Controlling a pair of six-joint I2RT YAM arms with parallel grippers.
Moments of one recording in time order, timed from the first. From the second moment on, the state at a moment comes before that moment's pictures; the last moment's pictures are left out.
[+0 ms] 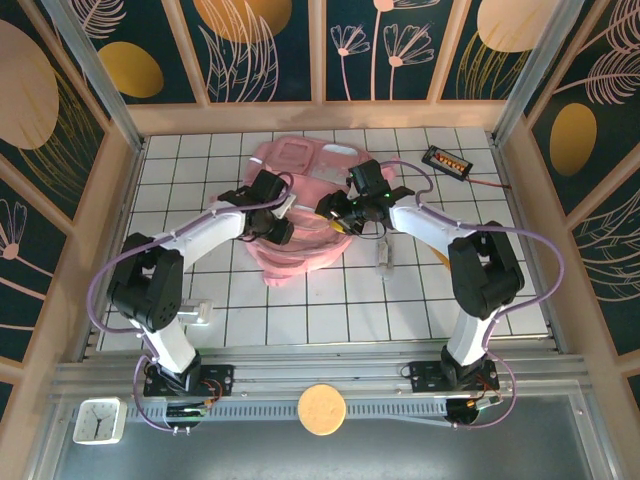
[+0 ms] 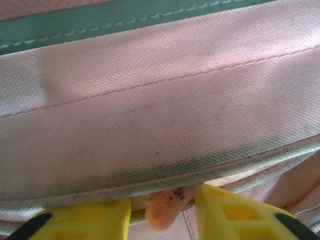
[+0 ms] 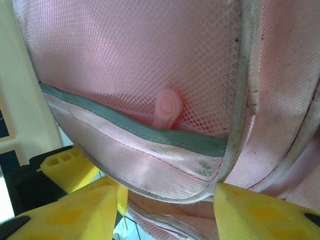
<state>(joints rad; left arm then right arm) -0.51 1.75 1.24 -0.62 0.05 -0.05 0.55 1.79 1.26 -0.35 -0.45 0.97</state>
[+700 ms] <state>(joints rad) -0.51 1.74 1.25 -0.63 0.11 -0.04 0.56 1.80 1.22 -0.29 -0.44 1.09</state>
